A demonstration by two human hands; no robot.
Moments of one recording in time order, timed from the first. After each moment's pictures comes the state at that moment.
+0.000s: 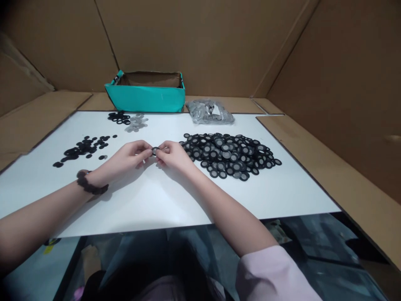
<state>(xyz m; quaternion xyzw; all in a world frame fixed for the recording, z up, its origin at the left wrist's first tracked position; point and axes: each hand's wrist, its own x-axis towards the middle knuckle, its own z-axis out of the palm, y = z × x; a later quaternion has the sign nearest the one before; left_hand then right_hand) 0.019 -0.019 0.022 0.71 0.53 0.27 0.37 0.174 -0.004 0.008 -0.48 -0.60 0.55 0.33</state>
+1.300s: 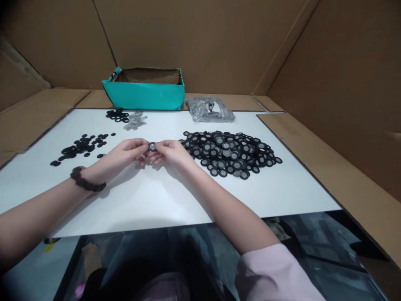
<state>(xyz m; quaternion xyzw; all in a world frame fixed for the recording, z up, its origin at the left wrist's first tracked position) 0.016 -0.016 0.021 0.64 0.49 0.30 0.51 0.173 -0.004 0.012 -0.42 -0.44 0.70 0.37</state>
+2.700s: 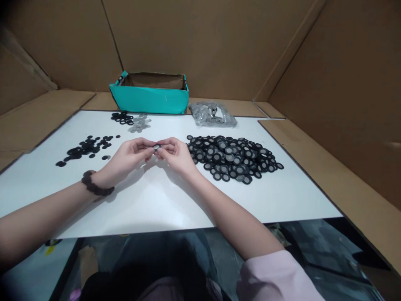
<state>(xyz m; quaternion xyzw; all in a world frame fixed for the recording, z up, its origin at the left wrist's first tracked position) 0.023 -0.024 0.024 0.63 0.51 0.40 0.44 0.173 -0.004 0.001 -0.39 -0.55 0.58 0.47</state>
